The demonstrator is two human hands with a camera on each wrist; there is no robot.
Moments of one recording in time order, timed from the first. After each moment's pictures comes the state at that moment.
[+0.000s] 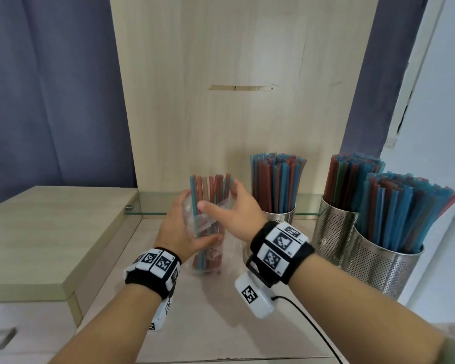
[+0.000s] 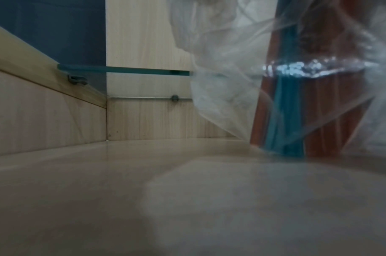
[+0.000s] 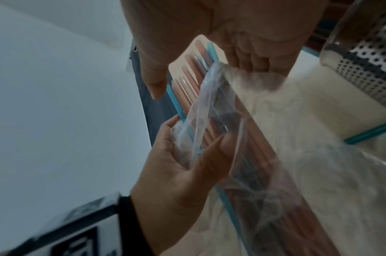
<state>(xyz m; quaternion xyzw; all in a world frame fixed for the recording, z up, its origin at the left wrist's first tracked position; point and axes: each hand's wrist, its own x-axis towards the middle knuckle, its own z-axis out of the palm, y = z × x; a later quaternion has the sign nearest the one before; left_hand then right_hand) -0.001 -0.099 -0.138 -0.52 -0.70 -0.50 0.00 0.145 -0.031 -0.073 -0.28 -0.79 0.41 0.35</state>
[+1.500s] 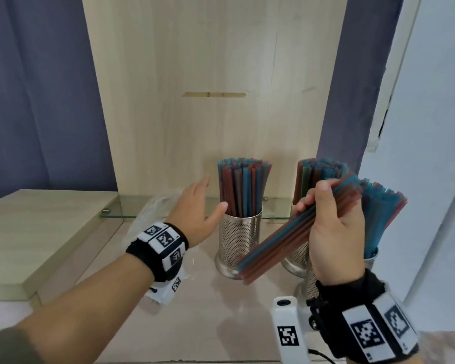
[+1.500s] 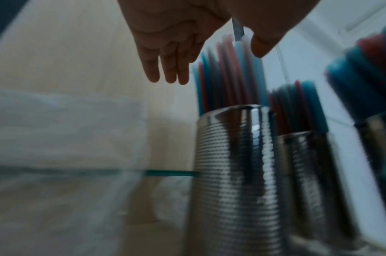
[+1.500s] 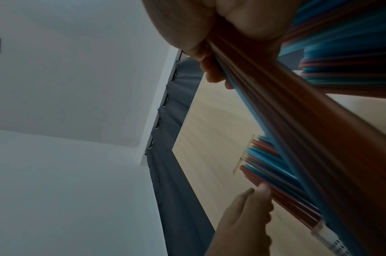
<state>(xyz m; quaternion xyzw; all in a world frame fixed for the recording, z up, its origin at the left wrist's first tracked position) 0.073 -0.047 -0.086 -0.61 -0.69 -0.37 0.12 0.309 -0.032 -0.046 -0.14 -0.52 0.47 0.70</state>
